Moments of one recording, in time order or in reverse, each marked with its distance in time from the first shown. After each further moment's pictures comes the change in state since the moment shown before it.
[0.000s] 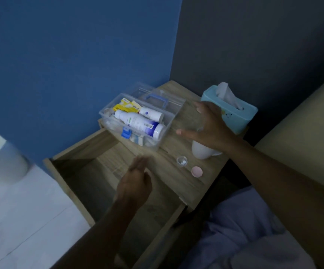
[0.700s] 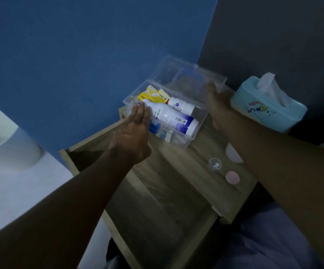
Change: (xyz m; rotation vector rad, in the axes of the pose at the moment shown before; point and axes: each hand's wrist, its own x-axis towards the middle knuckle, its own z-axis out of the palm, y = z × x) left_hand 0.095 -0.051 -0.080 0.464 -0.014 0.104; right_hand 0.107 -0.045 0.087 0.569 0.309 0.605
